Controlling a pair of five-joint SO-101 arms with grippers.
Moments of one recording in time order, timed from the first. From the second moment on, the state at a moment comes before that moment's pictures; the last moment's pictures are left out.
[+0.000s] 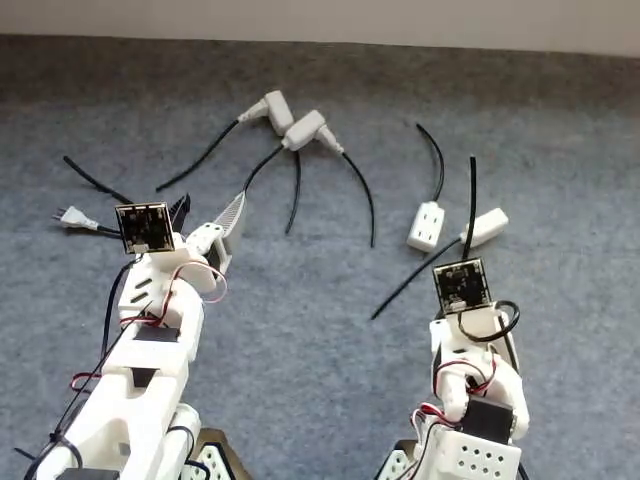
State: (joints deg) left arm -4.8 -37.6 85.1 -24.7 9.4; right arm 12.2 -104.3 95.4 56.6 31.8
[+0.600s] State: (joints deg) left arm -4.8 -37.6 85.1 -24.7 9.4; right arm 12.1 -101.5 95.5 56.3 31.8
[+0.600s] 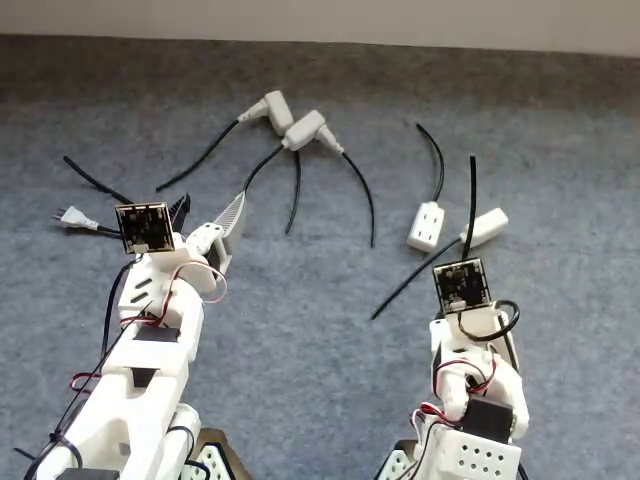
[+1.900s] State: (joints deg) left arm -4.8 -37.6 85.1 -24.7 9.4; right arm 13.1 -72.5 87.9 39.4 28.2
